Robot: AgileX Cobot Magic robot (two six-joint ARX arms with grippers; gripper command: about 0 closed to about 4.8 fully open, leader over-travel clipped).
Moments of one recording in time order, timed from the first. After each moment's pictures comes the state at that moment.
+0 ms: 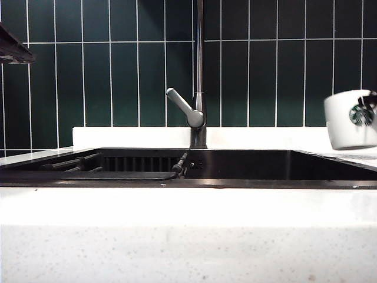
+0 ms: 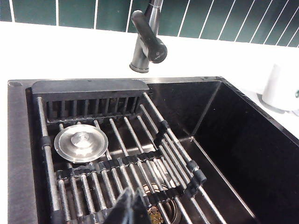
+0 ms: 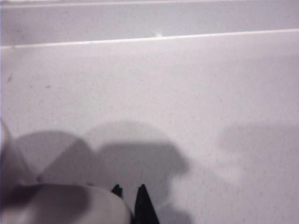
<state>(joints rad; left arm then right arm) -0.21 0.57 0.34 0.10 0.31 -0.15 -0.15 1.55 0.75 0.46 0.12 0.00</state>
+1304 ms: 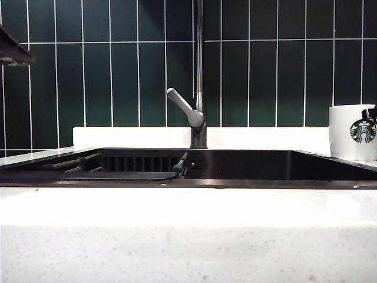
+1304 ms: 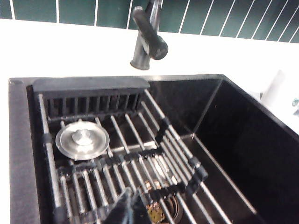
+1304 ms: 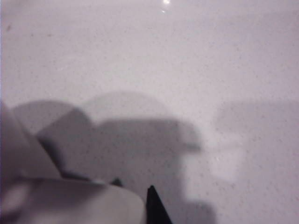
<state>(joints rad) -0.21 0.57 0.34 0.08 0.31 -0.14 -0.15 1.52 0.71 0.35 0.10 0.02</state>
